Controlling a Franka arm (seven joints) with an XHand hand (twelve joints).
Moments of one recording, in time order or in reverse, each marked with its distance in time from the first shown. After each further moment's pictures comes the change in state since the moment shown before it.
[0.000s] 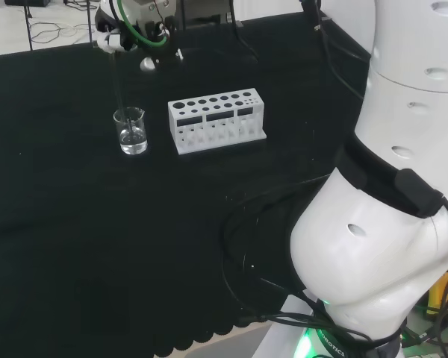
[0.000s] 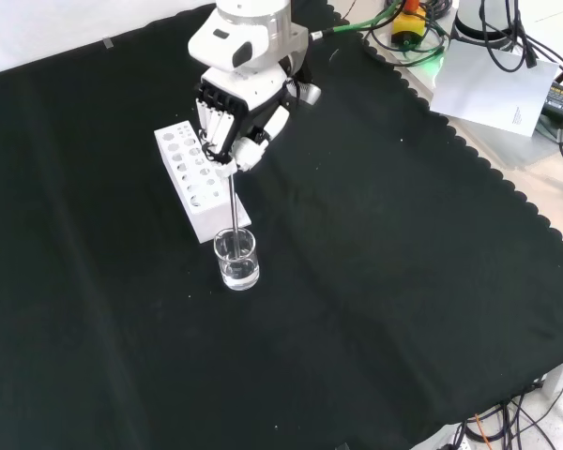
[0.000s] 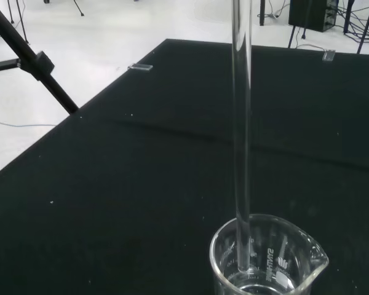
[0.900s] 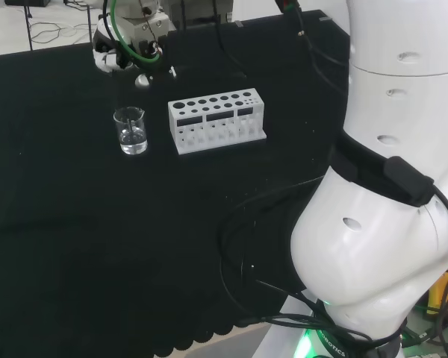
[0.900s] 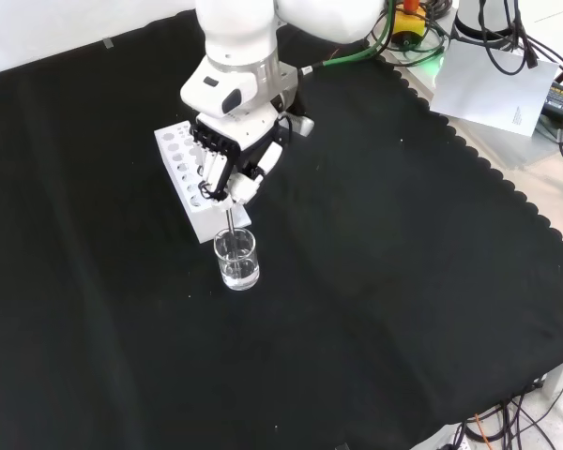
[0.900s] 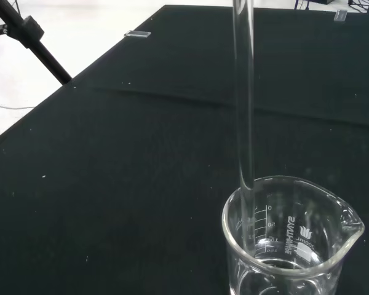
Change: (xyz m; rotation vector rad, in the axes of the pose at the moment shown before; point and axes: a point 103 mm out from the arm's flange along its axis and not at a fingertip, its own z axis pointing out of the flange) arm 0.004 0.019 0.044 0.046 0.022 0.010
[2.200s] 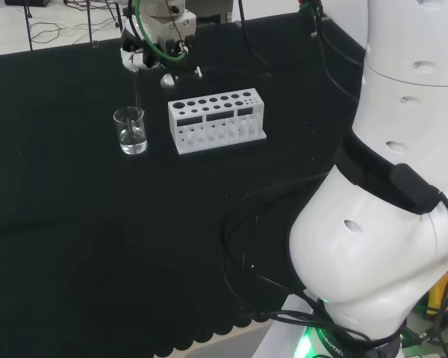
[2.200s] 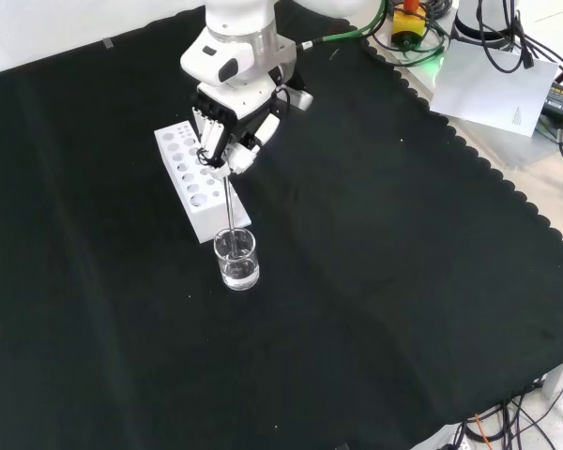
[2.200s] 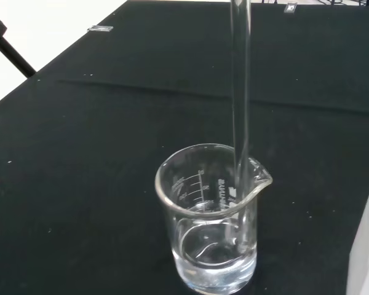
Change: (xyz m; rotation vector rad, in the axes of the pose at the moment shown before) arm -0.033 -0.044 -0.012 0.011 -0.008 0.059
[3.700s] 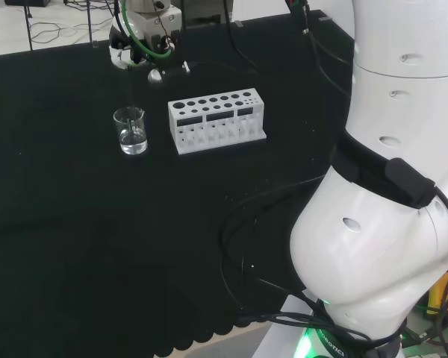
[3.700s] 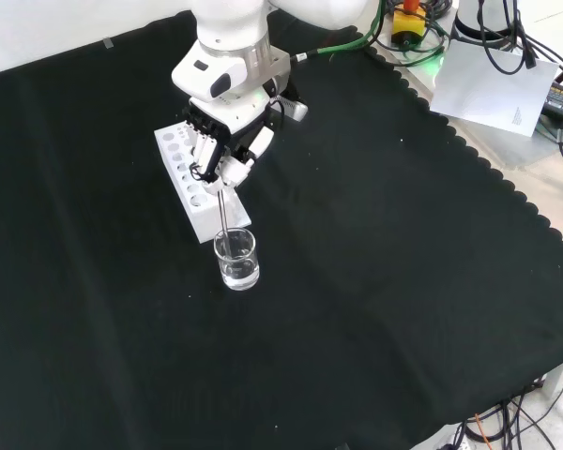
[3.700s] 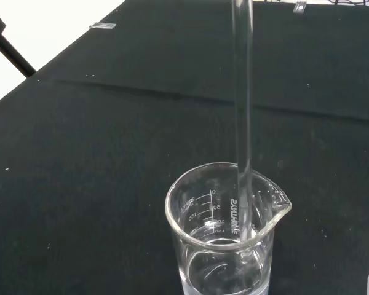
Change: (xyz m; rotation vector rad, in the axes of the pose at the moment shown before) arm 0.009 0.027 0.000 0.018 -0.013 -0.004
